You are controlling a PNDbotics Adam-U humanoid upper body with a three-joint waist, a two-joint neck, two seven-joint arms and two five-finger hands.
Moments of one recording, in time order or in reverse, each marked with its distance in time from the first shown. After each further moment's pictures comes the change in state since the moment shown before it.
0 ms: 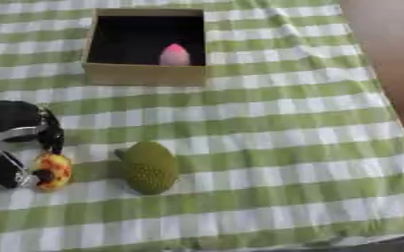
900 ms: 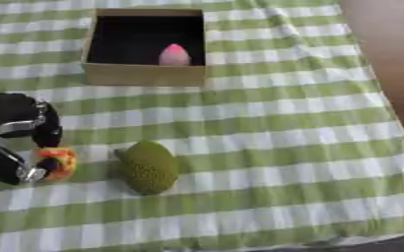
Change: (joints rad) left arm -0.004 0.006 0.078 -0.116 0.058 0.020 0.025; right arm 0.016 0.008 -0.019 0.012 -0.002 0.019 -0.007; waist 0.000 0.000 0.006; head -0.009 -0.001
